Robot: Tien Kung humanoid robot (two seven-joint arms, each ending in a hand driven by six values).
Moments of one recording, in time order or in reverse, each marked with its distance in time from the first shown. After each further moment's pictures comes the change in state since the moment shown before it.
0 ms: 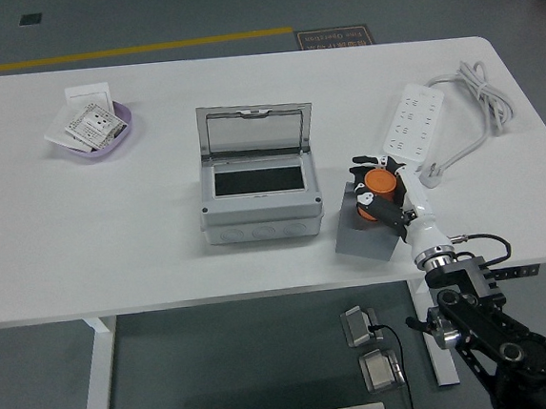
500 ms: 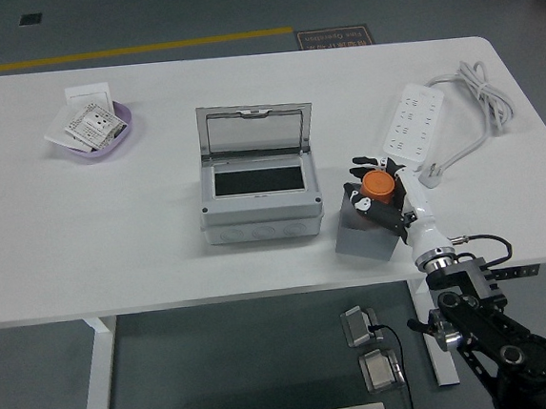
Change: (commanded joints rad) left arm 0.001 0.001 -0.018 0.000 0.030 -0.001 0.021; right arm -0.008 -0.001 0.004 0.001 -0.019 0.014 0.001
